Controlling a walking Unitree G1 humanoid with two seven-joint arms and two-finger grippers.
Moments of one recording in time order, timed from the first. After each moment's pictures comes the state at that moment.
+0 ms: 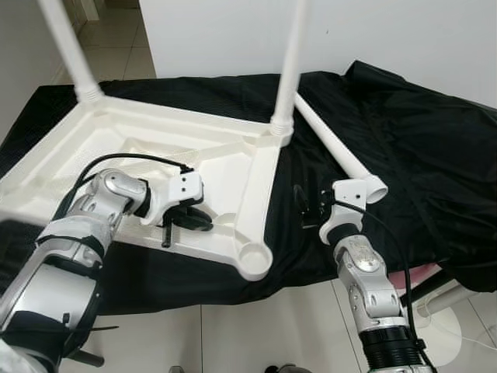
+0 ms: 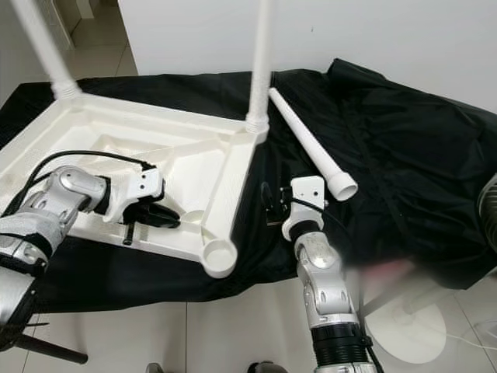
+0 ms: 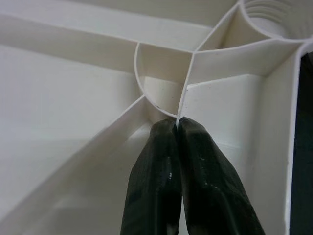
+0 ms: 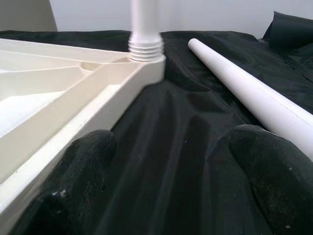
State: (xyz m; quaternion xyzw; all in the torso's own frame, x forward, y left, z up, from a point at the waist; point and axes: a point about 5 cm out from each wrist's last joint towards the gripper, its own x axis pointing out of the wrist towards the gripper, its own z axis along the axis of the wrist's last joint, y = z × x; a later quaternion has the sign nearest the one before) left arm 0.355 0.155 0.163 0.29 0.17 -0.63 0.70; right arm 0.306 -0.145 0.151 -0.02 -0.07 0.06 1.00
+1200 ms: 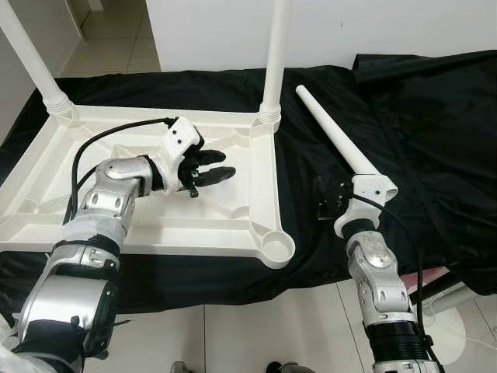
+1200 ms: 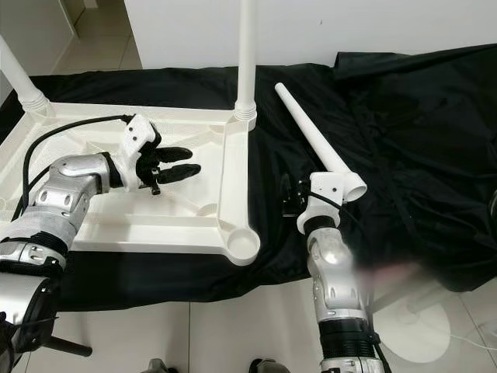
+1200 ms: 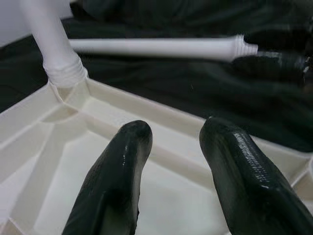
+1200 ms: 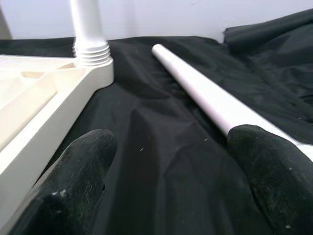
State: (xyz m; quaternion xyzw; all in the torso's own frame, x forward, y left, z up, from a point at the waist) left arm 0.369 0.140 0.223 0.14 -0.03 -0.52 0.84; right arm 0.312 -0.172 0.161 -0.02 -0.09 -0.02 1.00
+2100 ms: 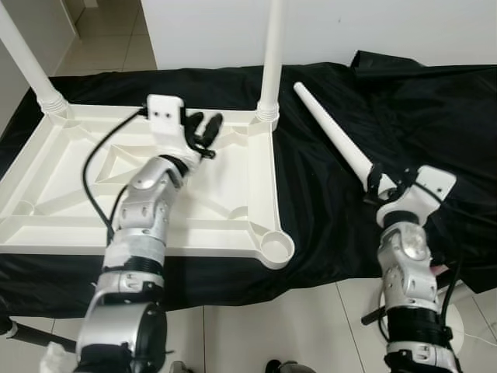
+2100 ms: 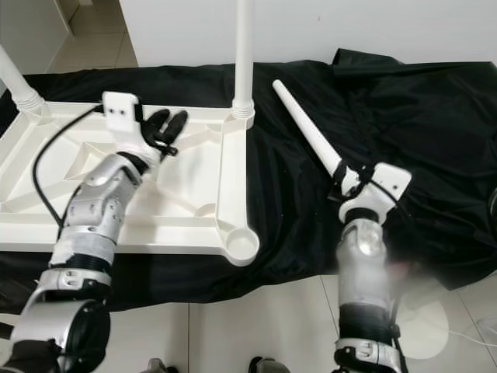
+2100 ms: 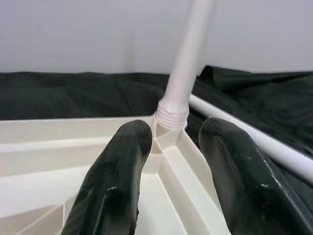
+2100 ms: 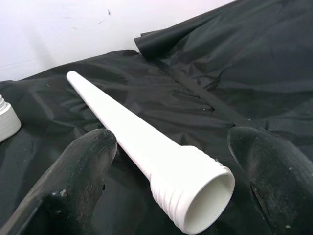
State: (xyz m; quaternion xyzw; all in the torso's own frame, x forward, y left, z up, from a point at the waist) left arm 0.367 0.116 0.229 -0.08 -0.12 -0.24 0.96; right arm 0.314 -0.227 0.168 0.07 -0.12 -0.15 0.98
